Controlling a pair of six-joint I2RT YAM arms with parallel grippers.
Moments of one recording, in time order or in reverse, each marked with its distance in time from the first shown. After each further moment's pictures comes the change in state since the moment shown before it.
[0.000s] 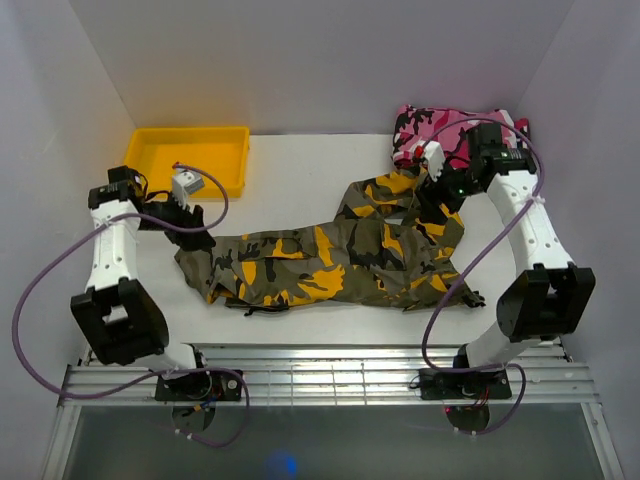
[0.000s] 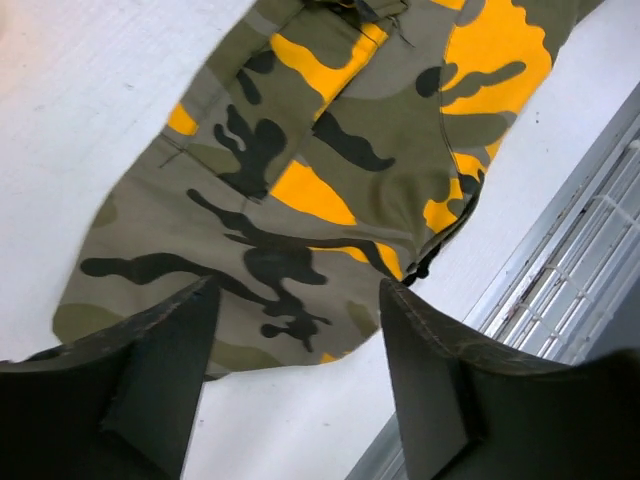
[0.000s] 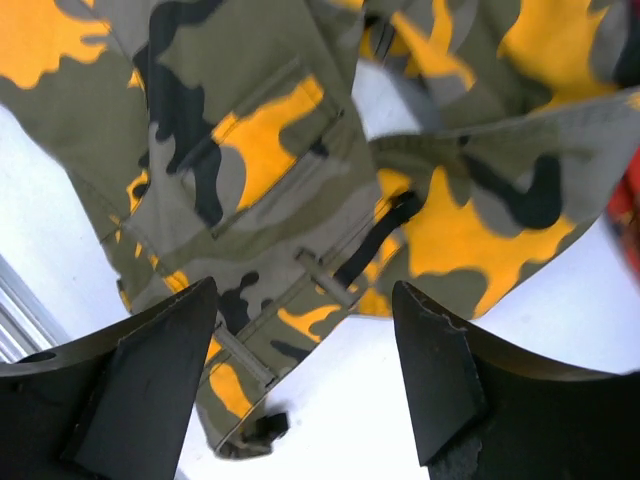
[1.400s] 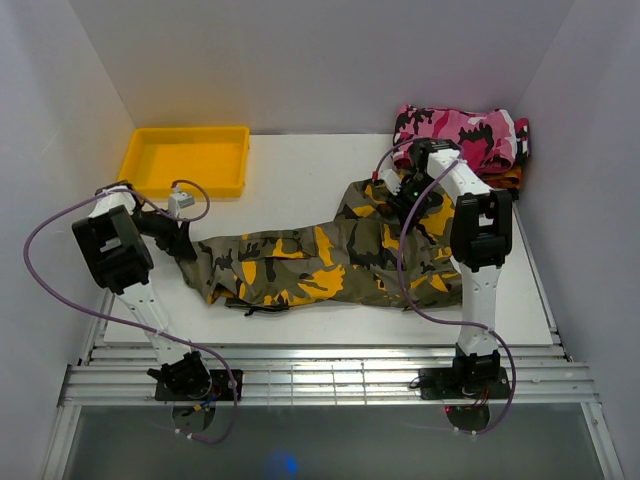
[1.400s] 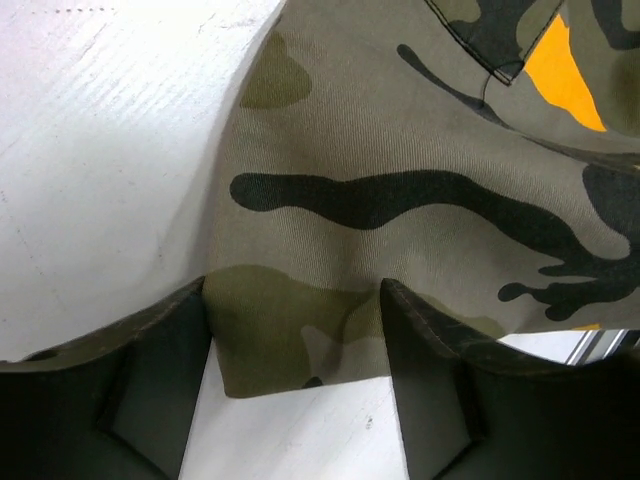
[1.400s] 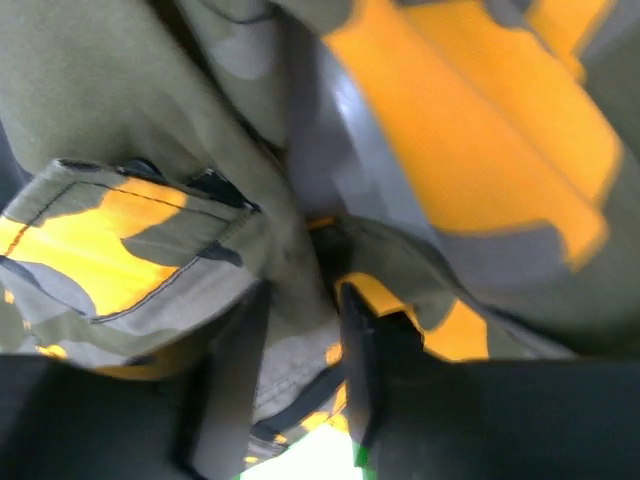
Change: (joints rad) left arm 0.154 0.735 0.313 -0.050 -0.131 0.262; right arm 0.106 0.765 0.480 -0.186 0.152 -0.062
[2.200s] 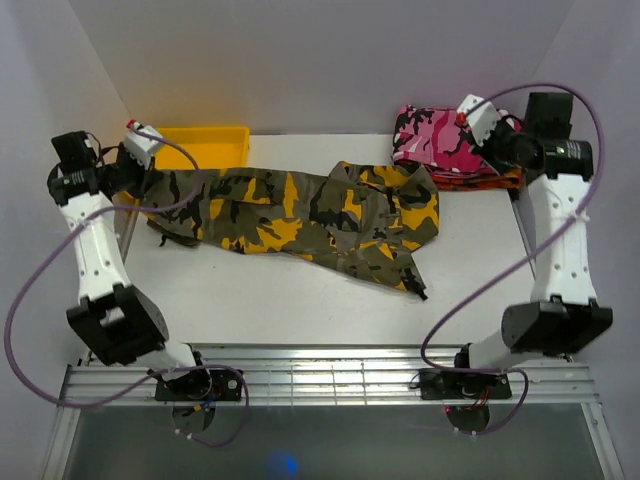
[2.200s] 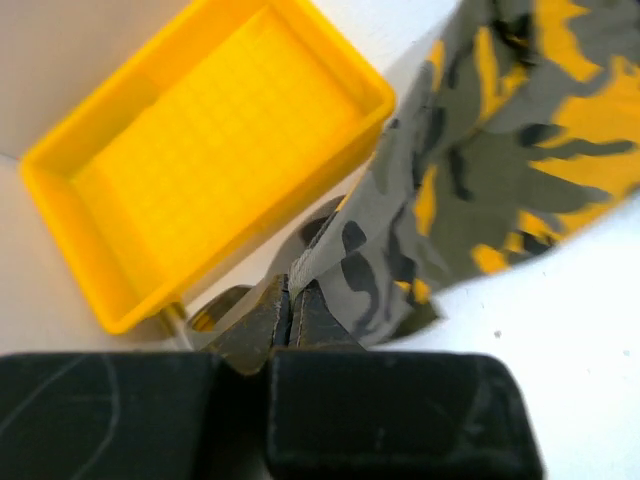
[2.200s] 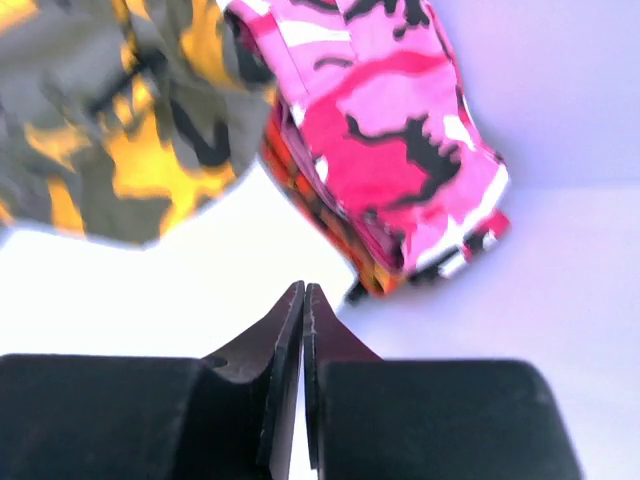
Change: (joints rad) left arm -0.012 -0.489 0.115 0.398 0.057 -0.357; right arm -0.224 -0.633 0.011 0.227 0.017 -0.073
